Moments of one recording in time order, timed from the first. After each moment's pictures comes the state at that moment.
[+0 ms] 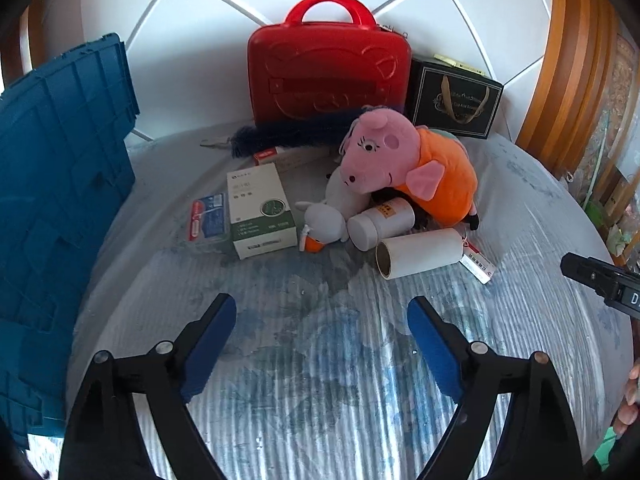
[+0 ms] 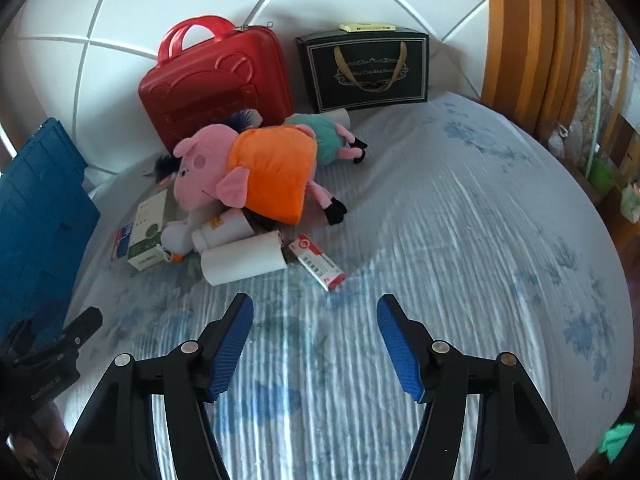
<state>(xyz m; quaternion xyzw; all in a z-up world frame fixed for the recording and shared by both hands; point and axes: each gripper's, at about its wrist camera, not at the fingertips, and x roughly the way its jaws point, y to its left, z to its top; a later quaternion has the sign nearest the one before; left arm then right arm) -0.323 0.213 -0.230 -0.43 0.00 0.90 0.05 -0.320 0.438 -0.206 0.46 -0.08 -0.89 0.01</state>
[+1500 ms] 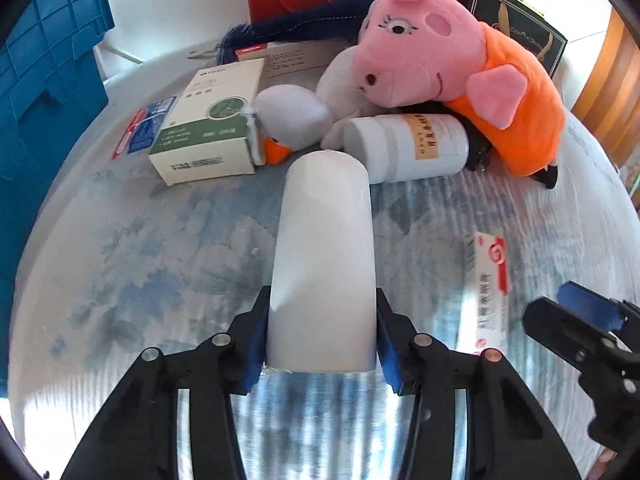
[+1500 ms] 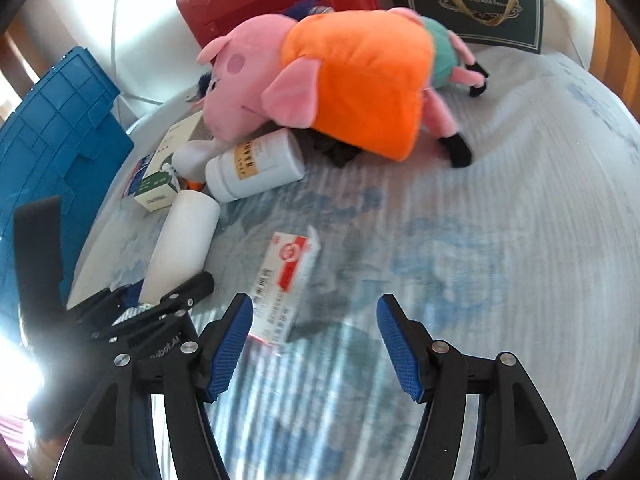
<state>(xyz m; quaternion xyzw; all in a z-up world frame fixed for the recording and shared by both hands) -0.374 0.241 -0.337 -0.51 -0.01 0.86 -0.01 -0.382 0.402 -0.307 0.52 -0.08 -0.84 0.15</state>
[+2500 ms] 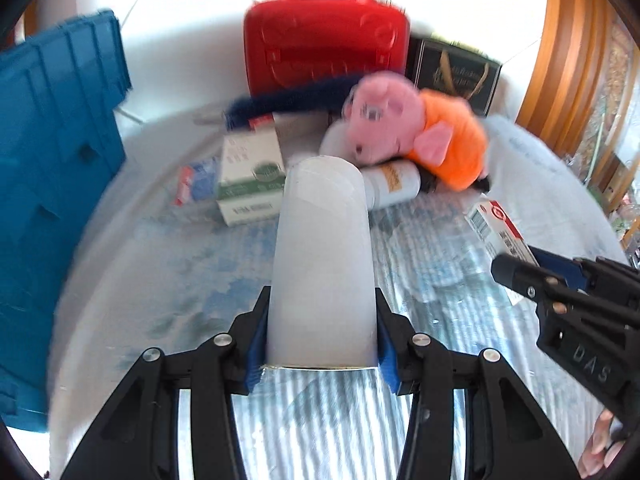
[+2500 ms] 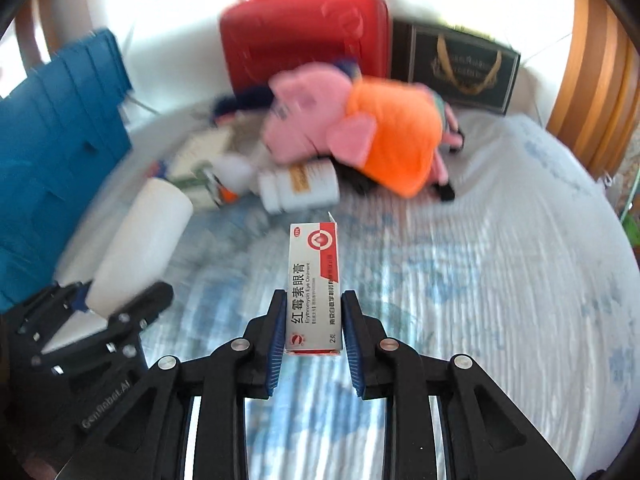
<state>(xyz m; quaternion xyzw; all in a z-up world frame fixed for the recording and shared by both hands) -0.285 0.191 -0.249 -0.41 0.02 0.91 0.07 -0.306 0.339 -0.236 0.44 -0.01 -0.89 0.07</state>
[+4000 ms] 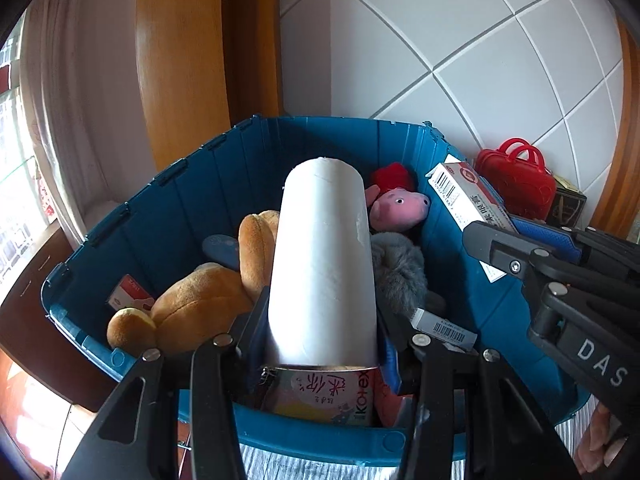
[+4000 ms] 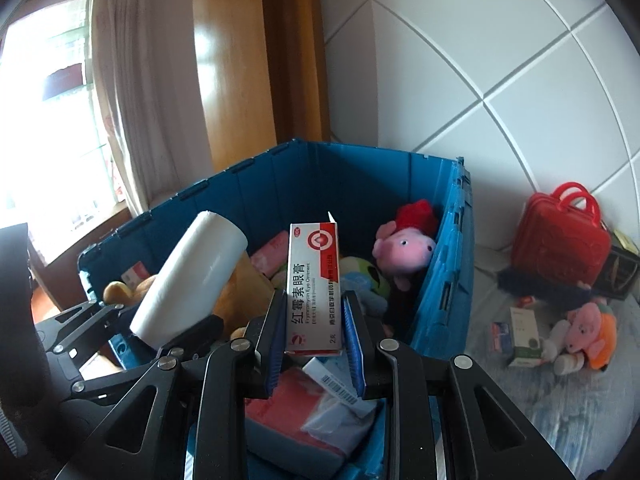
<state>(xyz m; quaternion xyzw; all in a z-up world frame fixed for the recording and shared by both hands) -0.160 -0.254 -0.070 -0.32 -0.02 0.94 -0.06 -0.187 -0.151 -0.019 0.29 0.06 -0.92 0.27</state>
